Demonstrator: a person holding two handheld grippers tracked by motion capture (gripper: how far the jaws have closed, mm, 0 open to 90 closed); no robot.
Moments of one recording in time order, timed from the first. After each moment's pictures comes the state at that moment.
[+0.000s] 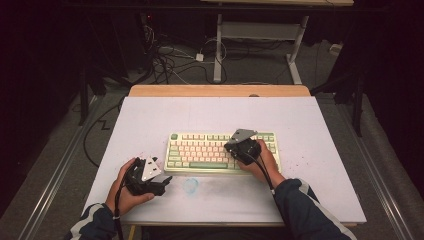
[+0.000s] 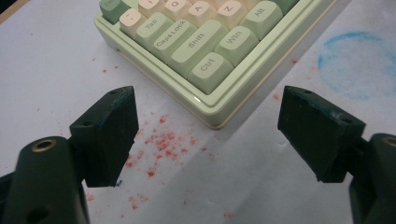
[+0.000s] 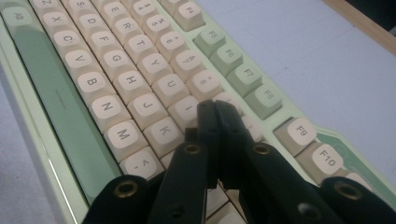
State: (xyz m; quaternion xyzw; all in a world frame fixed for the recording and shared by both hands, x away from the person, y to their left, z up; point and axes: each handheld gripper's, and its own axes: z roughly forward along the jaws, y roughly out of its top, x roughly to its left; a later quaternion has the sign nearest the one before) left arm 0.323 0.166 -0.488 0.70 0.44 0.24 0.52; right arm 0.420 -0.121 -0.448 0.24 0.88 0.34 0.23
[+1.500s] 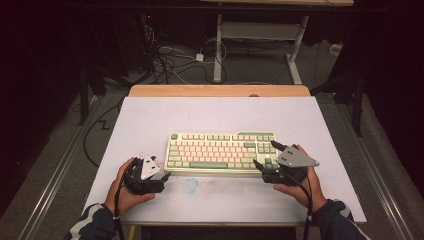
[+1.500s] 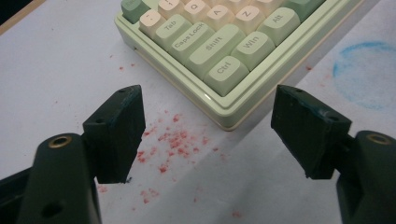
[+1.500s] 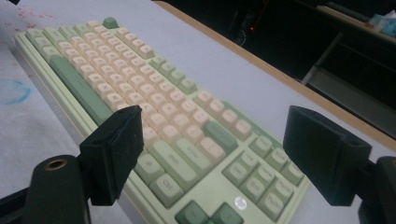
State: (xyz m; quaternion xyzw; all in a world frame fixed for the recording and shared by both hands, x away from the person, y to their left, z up) left arm 0.324 0.166 -0.483 0.68 0.45 0.26 0.52; right arm 0.336 -0.222 -0.422 0.27 0.79 0.44 0.33
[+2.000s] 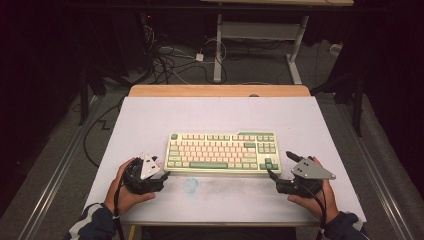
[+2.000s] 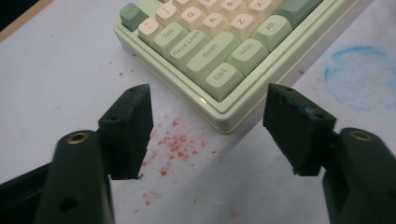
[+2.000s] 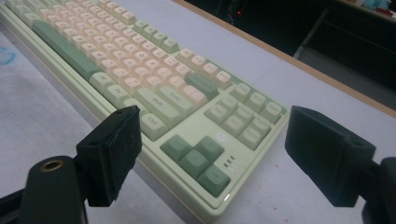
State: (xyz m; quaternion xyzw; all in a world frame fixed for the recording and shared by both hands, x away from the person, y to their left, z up) left arm 0.323 0.167 -0.474 0.69 0.44 0.25 0.51; right arm 0.315 -0.256 -0.439 0.30 0.79 0.43 0.33
